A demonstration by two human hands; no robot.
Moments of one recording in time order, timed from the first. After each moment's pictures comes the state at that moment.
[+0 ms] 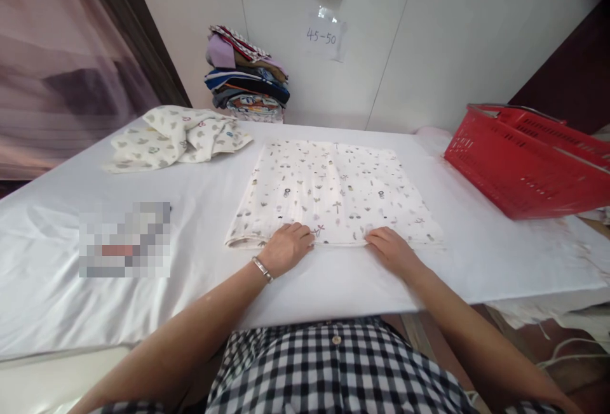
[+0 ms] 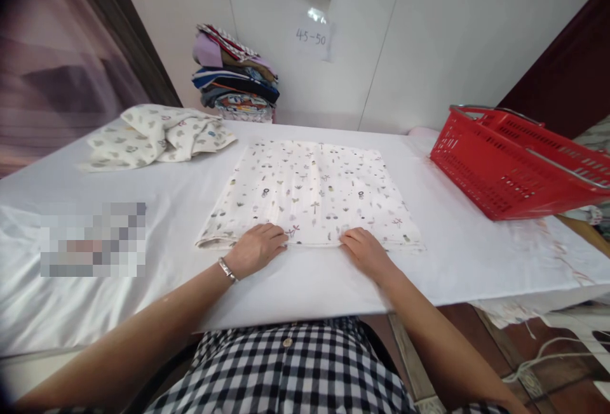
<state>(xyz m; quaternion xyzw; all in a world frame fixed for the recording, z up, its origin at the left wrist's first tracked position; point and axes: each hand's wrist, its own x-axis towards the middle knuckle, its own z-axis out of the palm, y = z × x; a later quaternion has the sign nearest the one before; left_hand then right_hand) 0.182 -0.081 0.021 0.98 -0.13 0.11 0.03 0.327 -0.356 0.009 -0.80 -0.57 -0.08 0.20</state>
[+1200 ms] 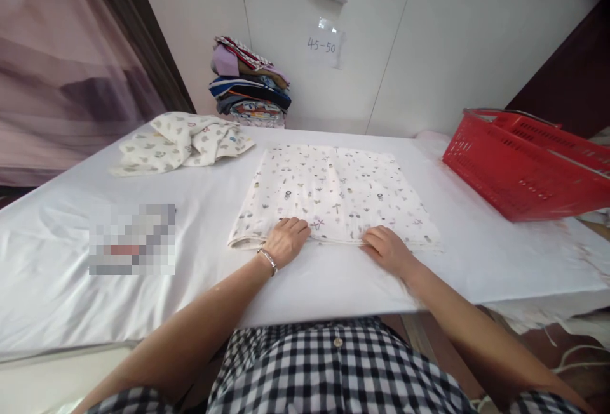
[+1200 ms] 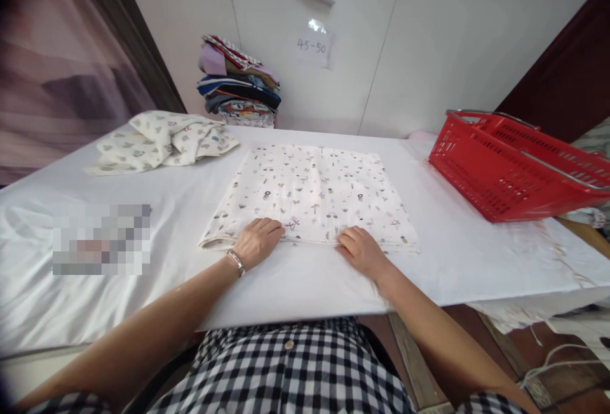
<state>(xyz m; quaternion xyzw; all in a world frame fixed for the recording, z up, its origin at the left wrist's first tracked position) 0.191 -0.074 0.017 0.97 -0.11 0.20 -0.04 0.328 -0.346 0.013 -0.79 -0.59 -0.09 0.15</state>
